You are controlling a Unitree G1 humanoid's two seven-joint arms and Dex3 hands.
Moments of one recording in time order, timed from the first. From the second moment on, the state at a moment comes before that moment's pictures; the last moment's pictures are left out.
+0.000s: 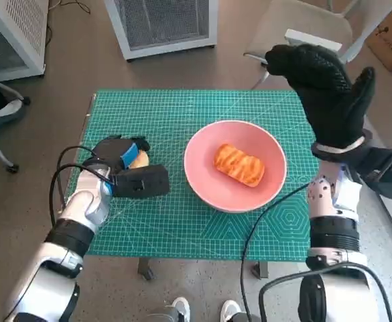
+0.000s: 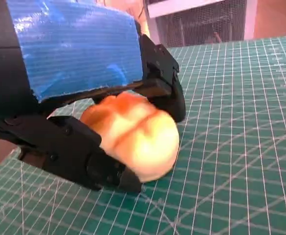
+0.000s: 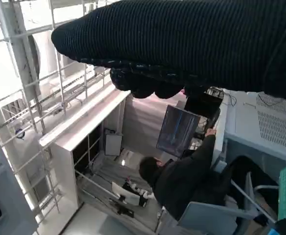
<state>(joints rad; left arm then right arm) -0.77 0.46 -0.46 0.84 0.74 0.13 -0.06 -0.89 -0.15 -0.26 0.73 0.51 -0.60 0.86</state>
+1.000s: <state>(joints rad) -0.77 0.46 -0.46 0.85 0.71 0.12 -0.07 -0.88 -0.15 -0.27 0.72 0.51 -0.59 0.87</state>
